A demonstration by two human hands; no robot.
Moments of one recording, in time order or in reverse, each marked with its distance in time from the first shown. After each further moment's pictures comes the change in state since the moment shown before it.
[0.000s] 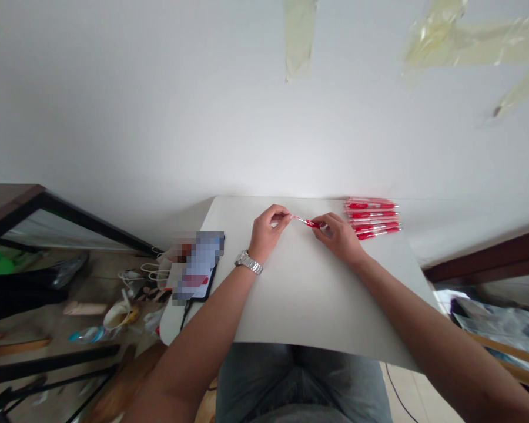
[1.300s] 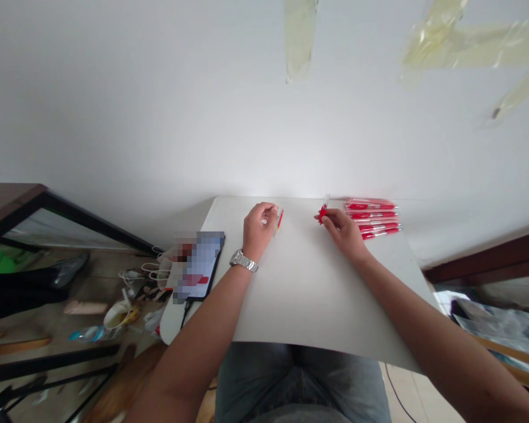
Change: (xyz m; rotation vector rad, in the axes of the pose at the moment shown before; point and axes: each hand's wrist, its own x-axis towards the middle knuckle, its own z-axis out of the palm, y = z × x) left_hand 0.005 -0.008 -0.016 0.237 0.155 0.010; right_hand 0.003 0.009 0.001 0.425 0.109 0.200
